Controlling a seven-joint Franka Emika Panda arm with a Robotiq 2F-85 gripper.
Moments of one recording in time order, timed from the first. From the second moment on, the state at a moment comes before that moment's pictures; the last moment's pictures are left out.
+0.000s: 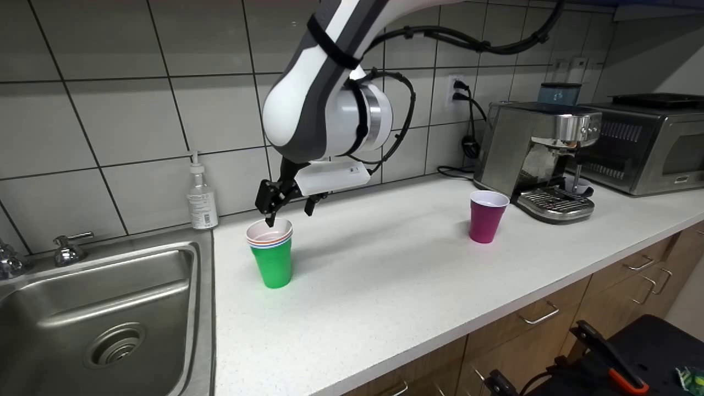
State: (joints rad) arm 0.20 0.39 0.20 -2.14 0.08 2.88 -0.06
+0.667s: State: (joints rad) arm 0.26 0.47 0.14 -2.08 0.02 2.88 -0.01
